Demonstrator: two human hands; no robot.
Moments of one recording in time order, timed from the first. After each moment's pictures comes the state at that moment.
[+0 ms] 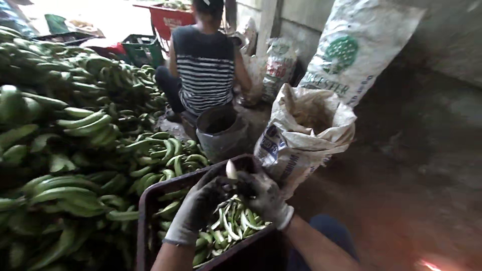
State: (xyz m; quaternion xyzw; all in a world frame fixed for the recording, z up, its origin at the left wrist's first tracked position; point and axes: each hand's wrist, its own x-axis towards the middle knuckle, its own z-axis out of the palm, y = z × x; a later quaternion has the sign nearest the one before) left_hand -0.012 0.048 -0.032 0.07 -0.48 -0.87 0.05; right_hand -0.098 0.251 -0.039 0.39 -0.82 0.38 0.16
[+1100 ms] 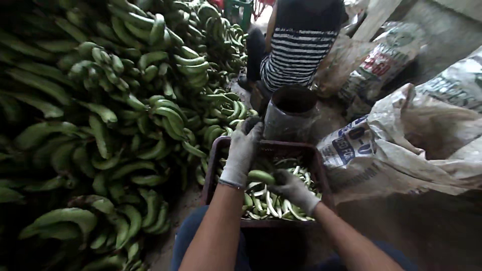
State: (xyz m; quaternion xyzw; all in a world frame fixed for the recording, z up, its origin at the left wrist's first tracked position) left_hand 0.037 -0.009 0.006 0.27 -0.63 -0.68 0.26; right_hand -0.080 0.169 -0.081 0.31 -0.83 0.33 -0.33
